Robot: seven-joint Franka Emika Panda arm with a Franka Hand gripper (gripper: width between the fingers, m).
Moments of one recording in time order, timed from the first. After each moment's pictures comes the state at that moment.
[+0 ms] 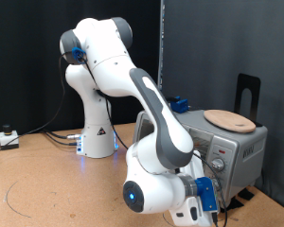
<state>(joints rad) -0.39 0.80 0.41 -1.77 0.94 1.79 -0.65</state>
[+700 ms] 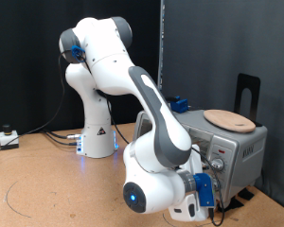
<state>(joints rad) -0.40 0.79 0.40 -1.75 0.90 1.65 -0.48</state>
